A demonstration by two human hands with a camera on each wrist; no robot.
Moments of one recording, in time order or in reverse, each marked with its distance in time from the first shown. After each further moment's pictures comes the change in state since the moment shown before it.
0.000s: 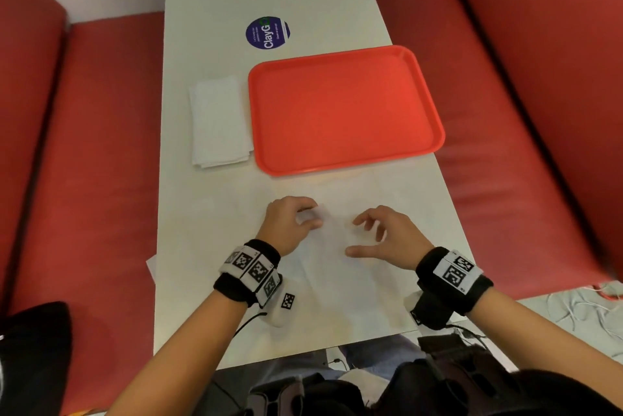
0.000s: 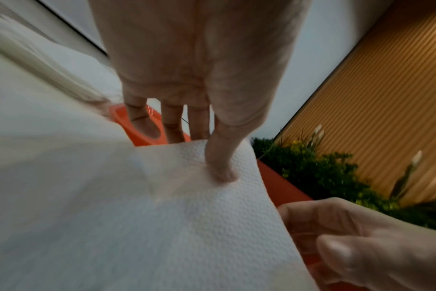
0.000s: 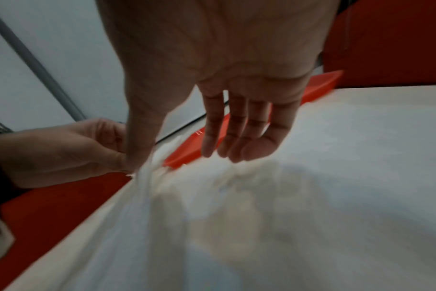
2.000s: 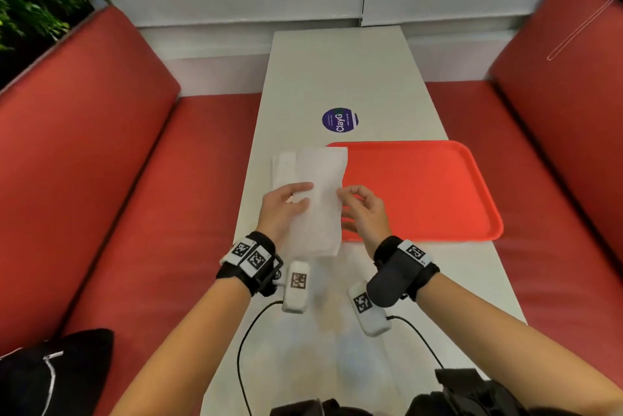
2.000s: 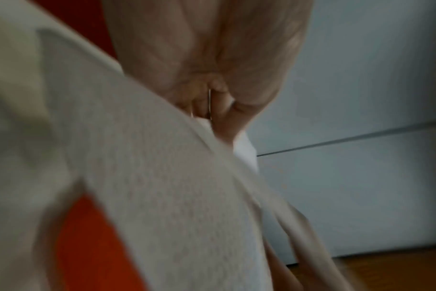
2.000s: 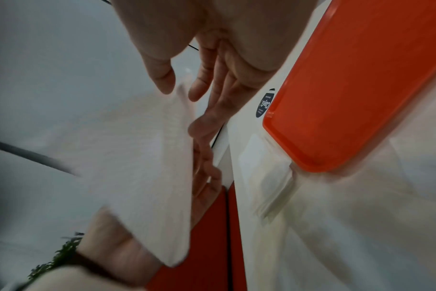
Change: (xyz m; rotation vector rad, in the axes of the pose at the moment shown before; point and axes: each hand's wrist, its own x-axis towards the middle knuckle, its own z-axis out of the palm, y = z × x) left_hand 0.015 -0.009 -0.148 -0.847 0.402 -0.092; right_hand 0.082 -0.202 0.019 0.960 0.196 -0.150
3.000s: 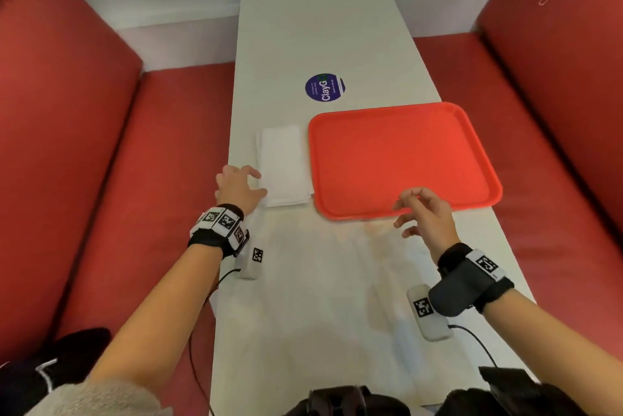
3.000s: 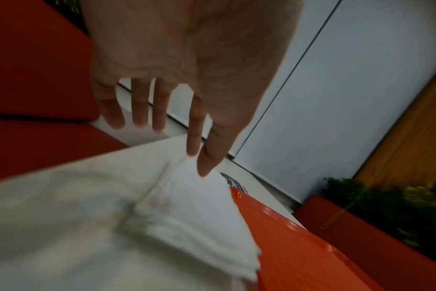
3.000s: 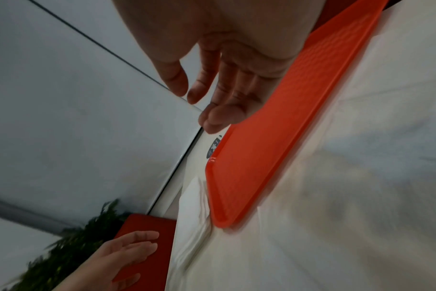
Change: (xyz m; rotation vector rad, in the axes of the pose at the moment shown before) left_hand 0.080 -0.035 -0.067 1.123 0.107 -0.040; right_hand -0.014 0.026 -0.099 -0.174 0.214 0.037
